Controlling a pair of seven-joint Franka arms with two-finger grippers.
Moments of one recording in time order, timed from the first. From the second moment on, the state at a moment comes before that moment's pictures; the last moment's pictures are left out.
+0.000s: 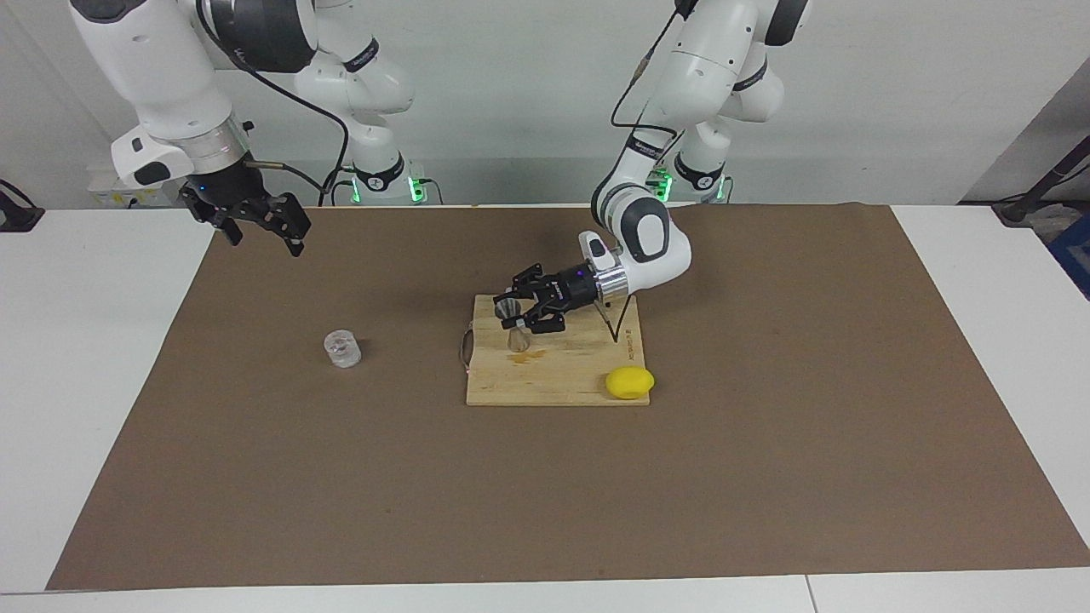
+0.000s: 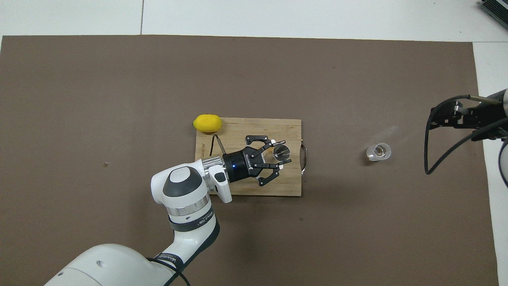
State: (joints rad) left arm -0.52 0.34 -0.11 -2.12 -2.22 2.19 2.66; right arm -0.08 -0.01 0.08 -1.64 -0.02 1.62 0.33
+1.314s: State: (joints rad) left arm -0.52 0.36 -0.08 -2.15 -2.22 2.24 2.71; right arm -0.32 0.28 0.07 -1.85 0.42 1.83 0.88
